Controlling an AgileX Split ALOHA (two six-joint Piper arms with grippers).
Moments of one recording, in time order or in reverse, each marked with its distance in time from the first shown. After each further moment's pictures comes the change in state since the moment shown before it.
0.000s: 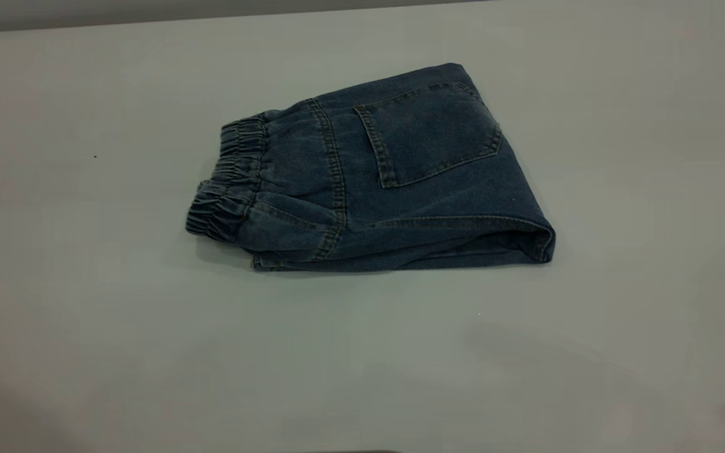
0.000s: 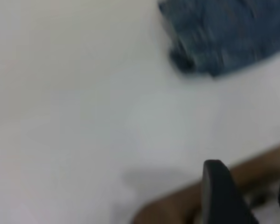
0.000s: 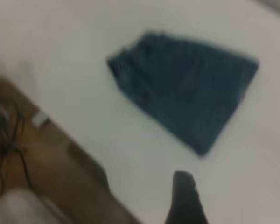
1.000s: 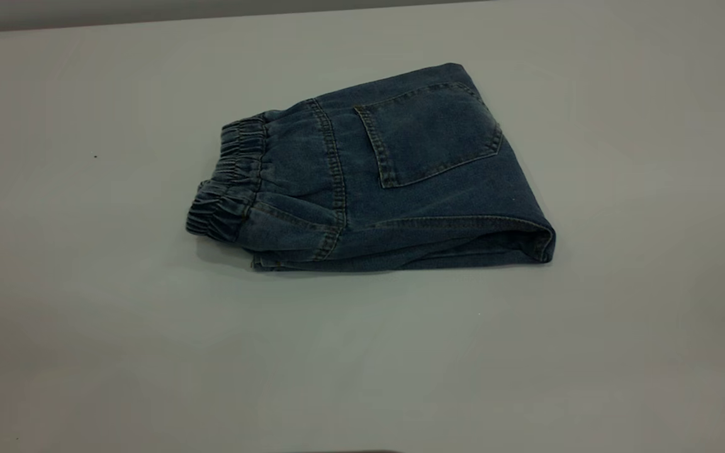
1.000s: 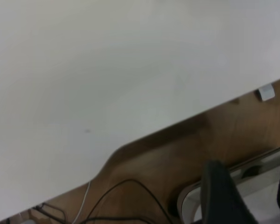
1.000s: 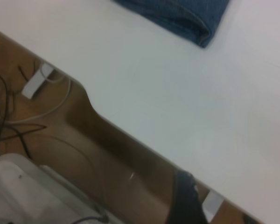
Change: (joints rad) left arm 0.000 -0.444 0.496 -0.030 -0.067 -0.044; right arm 0.000 -0.562 0.722 -0.029 -0.106 0.182
